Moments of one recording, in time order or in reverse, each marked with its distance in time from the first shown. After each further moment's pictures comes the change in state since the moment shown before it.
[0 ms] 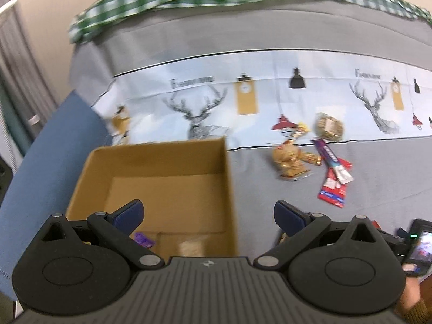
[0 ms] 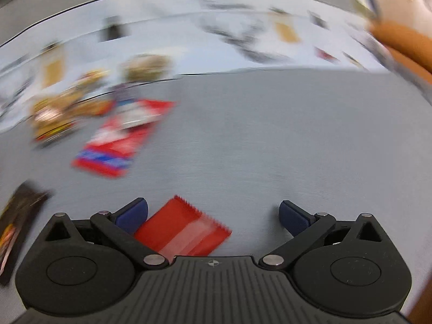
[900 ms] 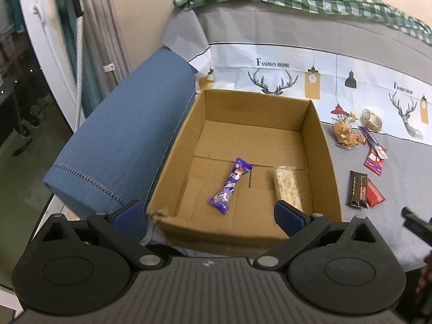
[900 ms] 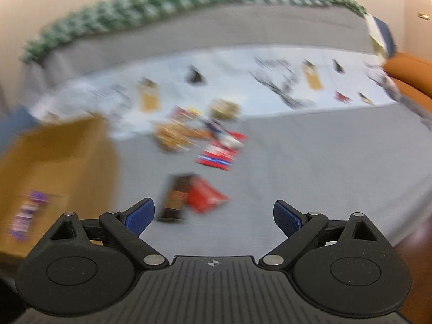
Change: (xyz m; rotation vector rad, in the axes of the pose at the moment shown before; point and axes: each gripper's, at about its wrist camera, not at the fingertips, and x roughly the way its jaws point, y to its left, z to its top) left arm -0.101 0.152 -0.137 -0.189 0.020 0.119; right arm -0.211 0.030 -0.045 -0.102 -0.102 0.176
